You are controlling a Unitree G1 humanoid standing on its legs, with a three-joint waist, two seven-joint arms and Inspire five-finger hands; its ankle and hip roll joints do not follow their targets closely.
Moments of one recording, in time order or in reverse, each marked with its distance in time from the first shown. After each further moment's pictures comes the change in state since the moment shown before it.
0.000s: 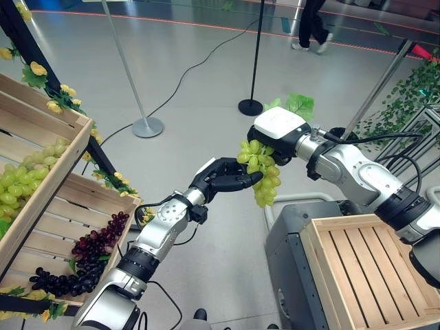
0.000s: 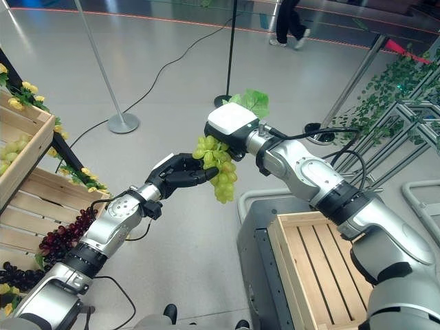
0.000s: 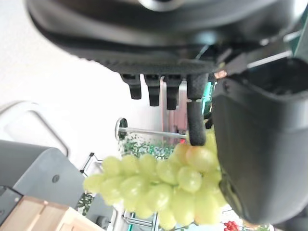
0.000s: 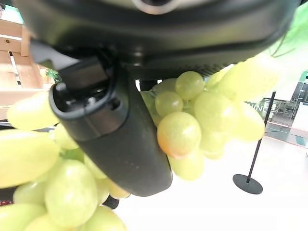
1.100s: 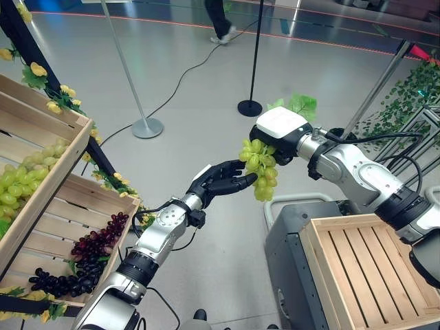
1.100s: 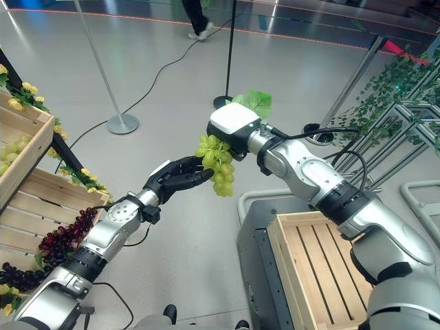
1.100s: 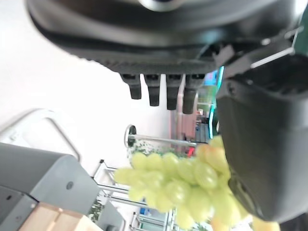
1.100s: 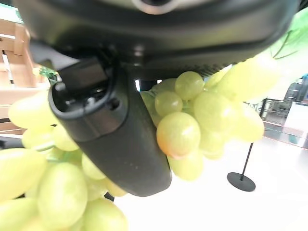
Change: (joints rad) left arm 0.020 -0.001 0.007 0.066 0.019 0.000 0.043; right arm 0.000 -0.001 -0.005 0.016 0.000 0.026 0.000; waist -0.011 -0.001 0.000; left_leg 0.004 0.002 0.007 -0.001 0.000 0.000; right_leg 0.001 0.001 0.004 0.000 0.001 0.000
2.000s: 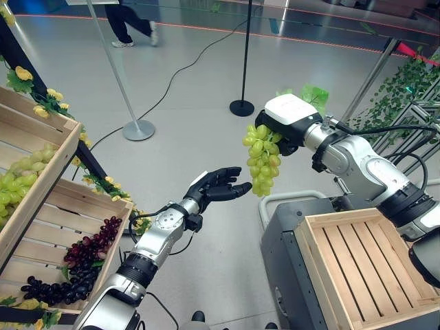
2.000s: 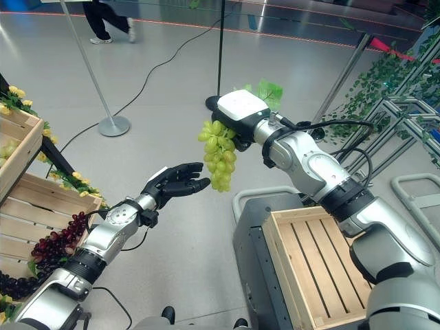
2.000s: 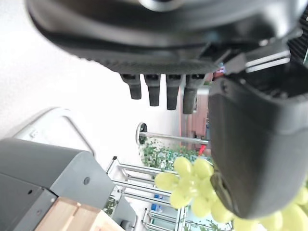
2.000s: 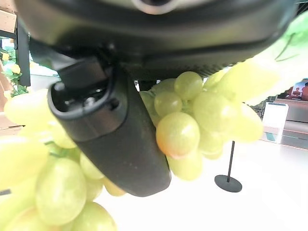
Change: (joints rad) left arm 0.009 -0.009 0.004 0.035 0.028 0.007 -0.023; right arm 0.000 0.005 -0.073 0.005 0.039 0.021 -0.001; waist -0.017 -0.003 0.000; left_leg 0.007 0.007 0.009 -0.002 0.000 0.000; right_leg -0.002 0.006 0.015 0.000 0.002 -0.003
